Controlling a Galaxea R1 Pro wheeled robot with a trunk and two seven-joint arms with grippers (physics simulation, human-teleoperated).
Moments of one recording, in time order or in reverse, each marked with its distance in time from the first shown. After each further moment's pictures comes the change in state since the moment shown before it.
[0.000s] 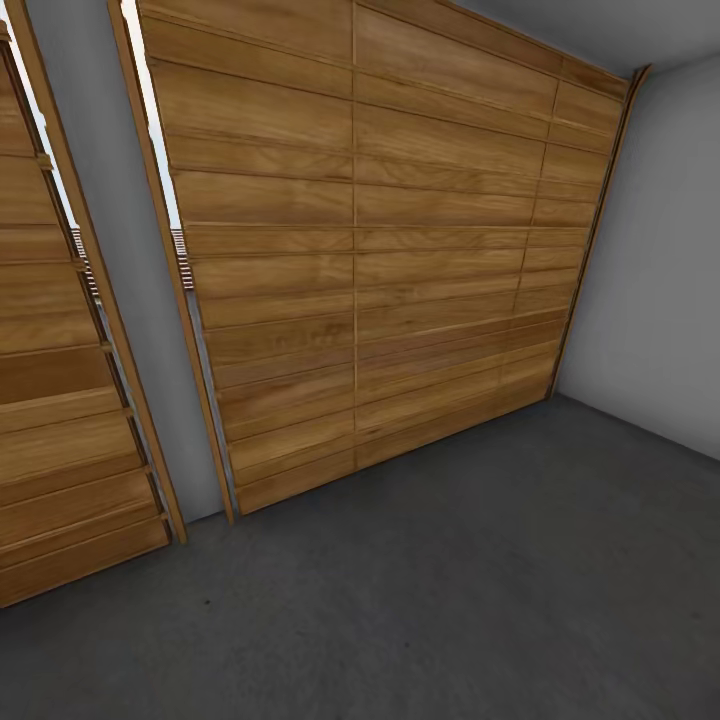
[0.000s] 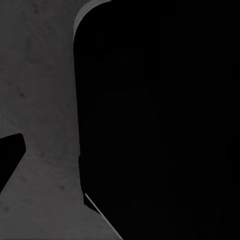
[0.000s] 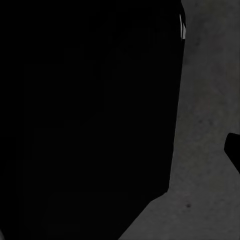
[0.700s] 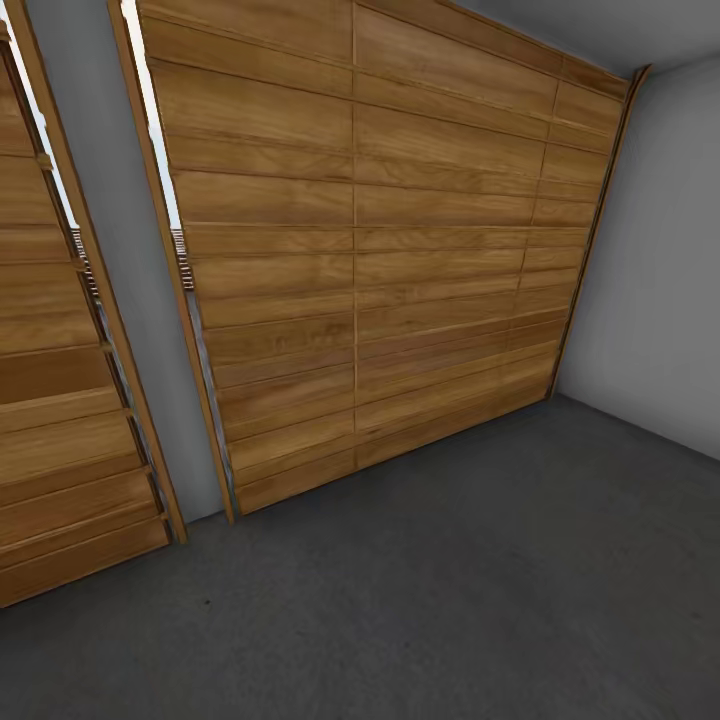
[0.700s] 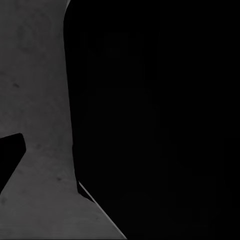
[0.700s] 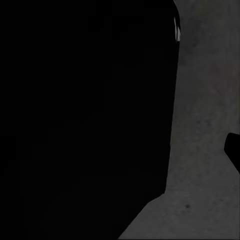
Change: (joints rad) left arm -0.007 -0.010 -0.001 0.036 0.000 0.003 0.001; right arm -0.003 -0.006 0.003 0.001 -0.008 -0.001 0.001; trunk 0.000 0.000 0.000
